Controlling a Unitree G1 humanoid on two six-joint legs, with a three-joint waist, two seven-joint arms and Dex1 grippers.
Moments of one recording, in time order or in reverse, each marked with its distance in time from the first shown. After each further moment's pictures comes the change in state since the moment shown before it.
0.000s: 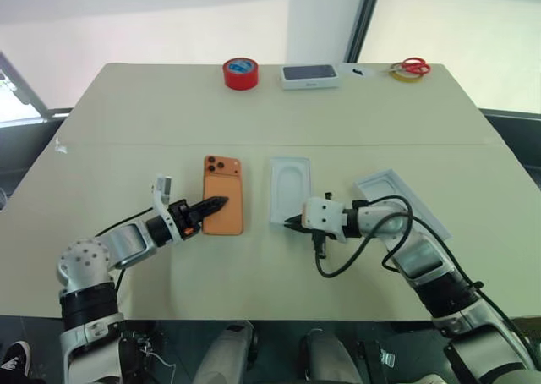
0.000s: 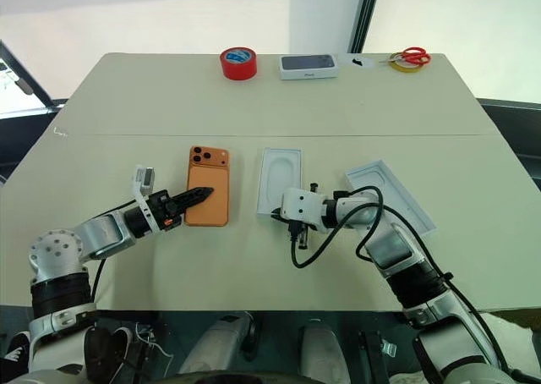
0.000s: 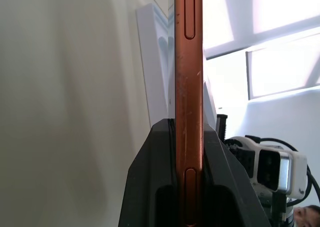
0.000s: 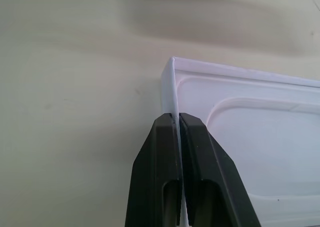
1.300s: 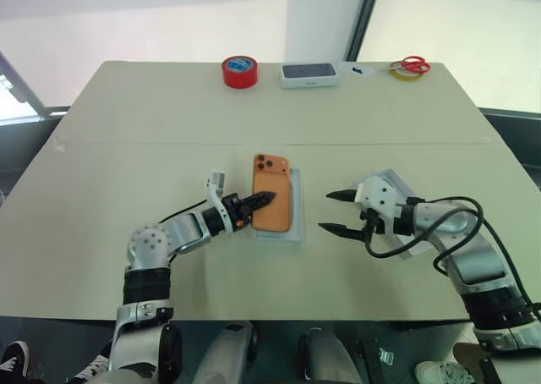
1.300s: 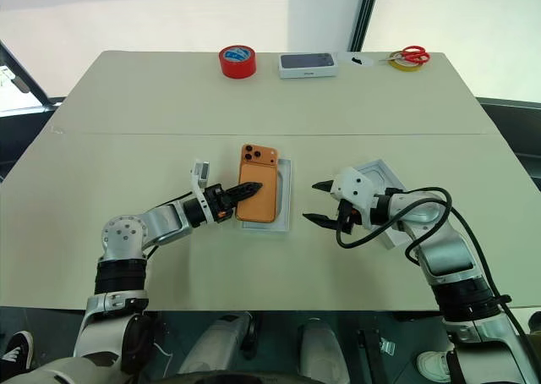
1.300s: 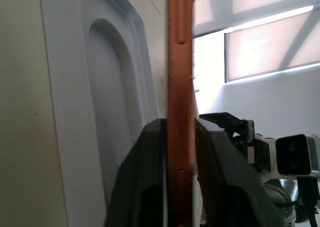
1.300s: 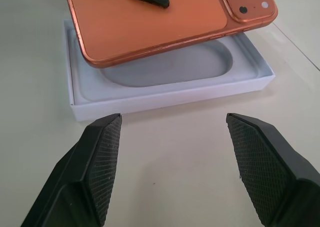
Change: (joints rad) left arm -0.106 -0.198 -0.216 0.124 0.087 -0.152 0.006; right arm 0.113 -0.127 -0.269 -0.061 0.234 0.098 0.027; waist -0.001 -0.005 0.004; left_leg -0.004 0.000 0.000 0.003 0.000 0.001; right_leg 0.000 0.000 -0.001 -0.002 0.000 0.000
